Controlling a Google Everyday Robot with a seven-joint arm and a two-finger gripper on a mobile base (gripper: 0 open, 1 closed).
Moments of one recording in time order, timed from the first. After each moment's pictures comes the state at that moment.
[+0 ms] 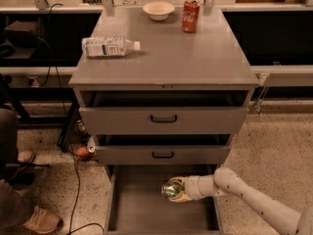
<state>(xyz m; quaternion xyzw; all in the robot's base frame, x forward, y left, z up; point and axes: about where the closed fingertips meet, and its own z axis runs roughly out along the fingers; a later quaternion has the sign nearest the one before) 0.534 -0.085 0.293 -0.65 0.60 0.24 0.39</state>
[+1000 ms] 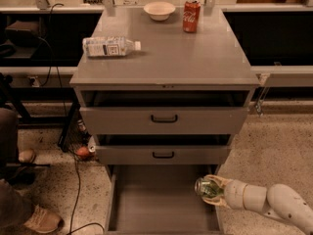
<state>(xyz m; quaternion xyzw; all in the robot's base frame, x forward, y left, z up) 0.474 -0.209 0.449 -0.63 0.62 0.09 0.46</state>
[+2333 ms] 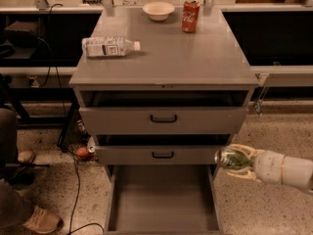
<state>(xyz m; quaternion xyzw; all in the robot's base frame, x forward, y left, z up) 0.492 -0.255 0.622 -0.61 0.59 0.09 0.52</state>
